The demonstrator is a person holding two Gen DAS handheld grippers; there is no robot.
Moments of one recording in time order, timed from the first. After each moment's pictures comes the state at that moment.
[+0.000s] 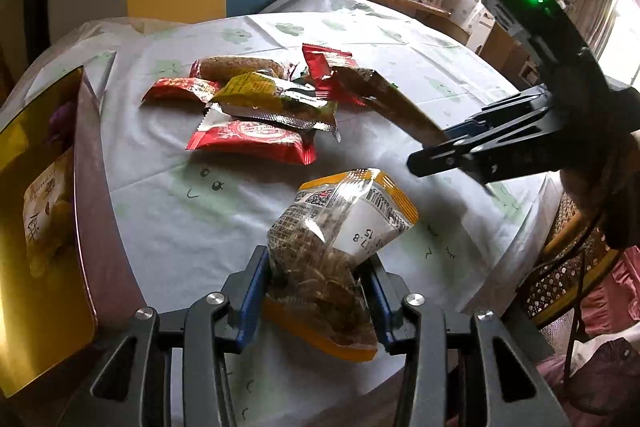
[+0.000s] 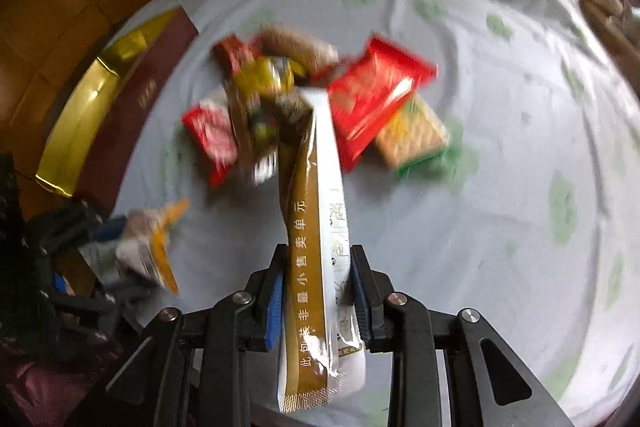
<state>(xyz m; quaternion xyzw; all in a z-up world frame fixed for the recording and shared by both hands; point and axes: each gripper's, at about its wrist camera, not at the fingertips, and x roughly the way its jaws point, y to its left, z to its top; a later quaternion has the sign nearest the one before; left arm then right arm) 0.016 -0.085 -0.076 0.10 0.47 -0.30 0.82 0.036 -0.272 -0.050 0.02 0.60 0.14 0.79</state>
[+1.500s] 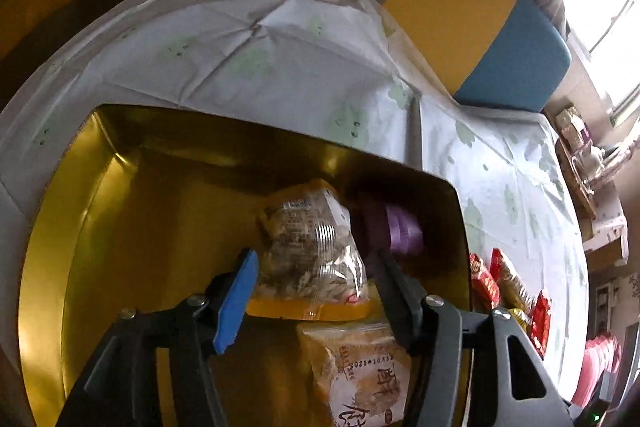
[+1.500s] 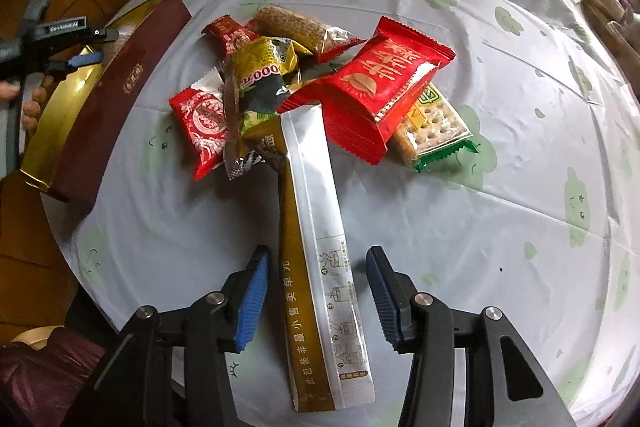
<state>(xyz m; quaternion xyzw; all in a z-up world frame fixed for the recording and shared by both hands) 0.212 0.121 -0.048 -0.16 0.51 0.00 0.85 0.049 -0.260 -0.063 0.01 0.59 0.14 0.79</state>
